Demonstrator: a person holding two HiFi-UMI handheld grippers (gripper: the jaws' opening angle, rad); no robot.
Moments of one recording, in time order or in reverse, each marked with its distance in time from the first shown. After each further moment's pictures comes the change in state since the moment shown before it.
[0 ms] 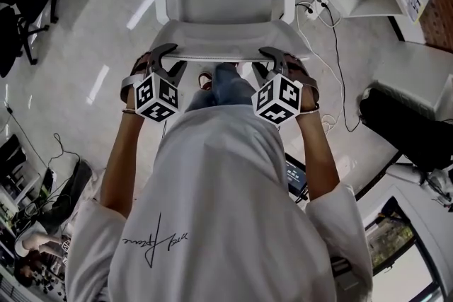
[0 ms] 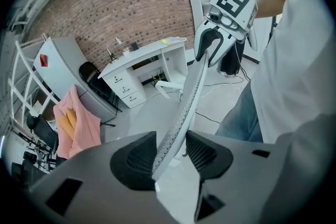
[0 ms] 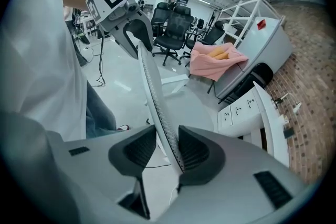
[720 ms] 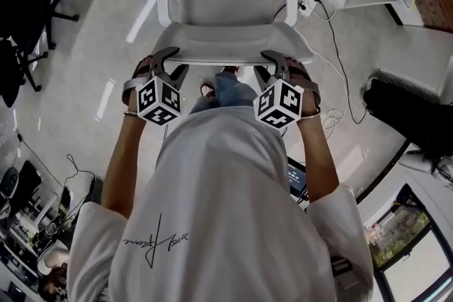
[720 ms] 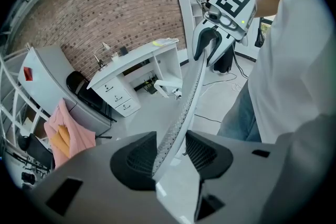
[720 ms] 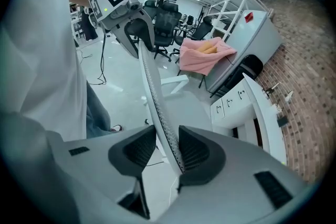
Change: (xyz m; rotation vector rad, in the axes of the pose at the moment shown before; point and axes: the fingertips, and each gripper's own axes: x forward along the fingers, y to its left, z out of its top) left arm 0.036 0.029 0.047 0.117 -0.020 -0.063; right arm 0.003 -0.042 -0.025 0.080 0.027 -0.063
